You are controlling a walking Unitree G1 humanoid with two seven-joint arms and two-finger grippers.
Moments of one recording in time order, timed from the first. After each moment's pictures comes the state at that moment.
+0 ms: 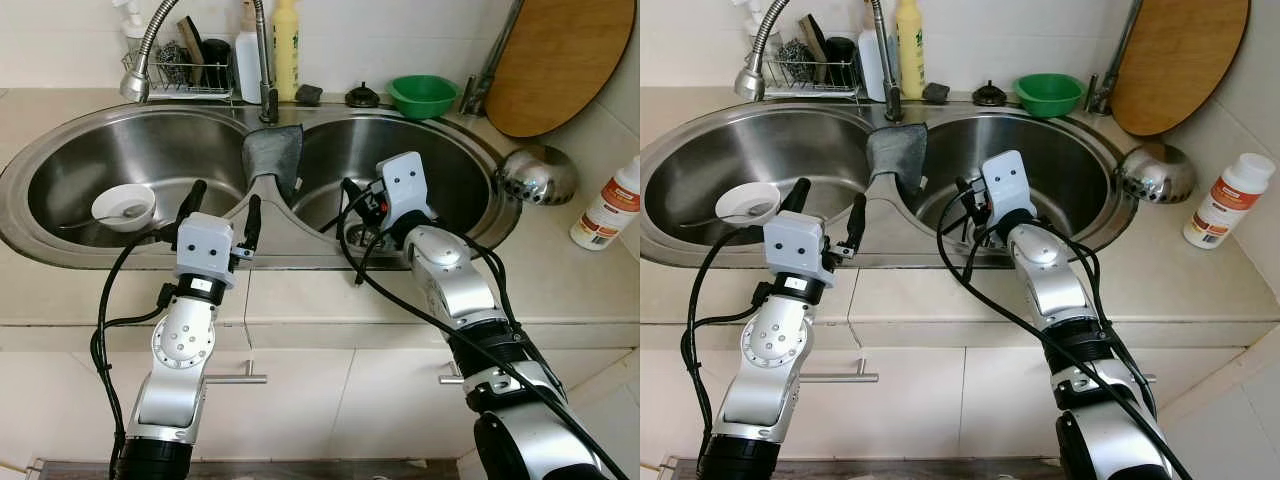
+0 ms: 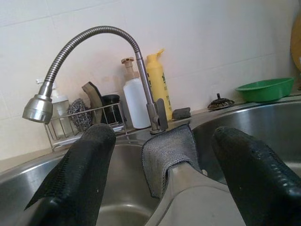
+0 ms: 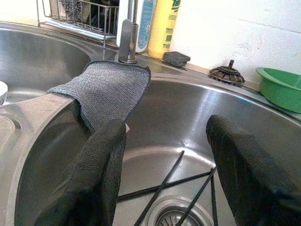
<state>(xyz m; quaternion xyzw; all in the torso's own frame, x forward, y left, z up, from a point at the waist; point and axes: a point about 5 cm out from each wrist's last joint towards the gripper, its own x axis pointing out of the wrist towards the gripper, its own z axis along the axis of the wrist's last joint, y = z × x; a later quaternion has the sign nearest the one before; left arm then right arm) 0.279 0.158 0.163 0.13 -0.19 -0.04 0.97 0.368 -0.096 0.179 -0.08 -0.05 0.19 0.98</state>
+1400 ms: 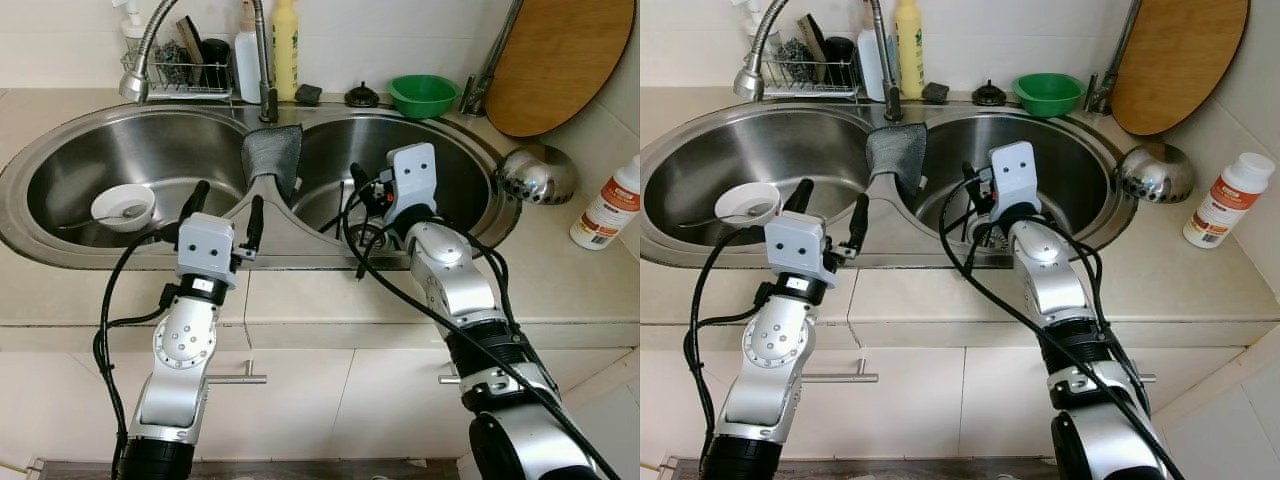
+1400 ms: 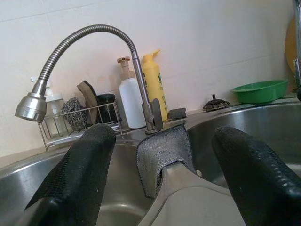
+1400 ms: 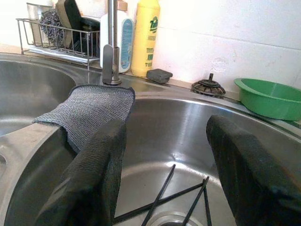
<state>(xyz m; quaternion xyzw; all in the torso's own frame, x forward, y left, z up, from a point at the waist) 0.279 0.156 0.163 0.12 -0.19 -0.05 0.97 0.367 -0.098 0.189 -0.05 -0.08 0.15 0.98</state>
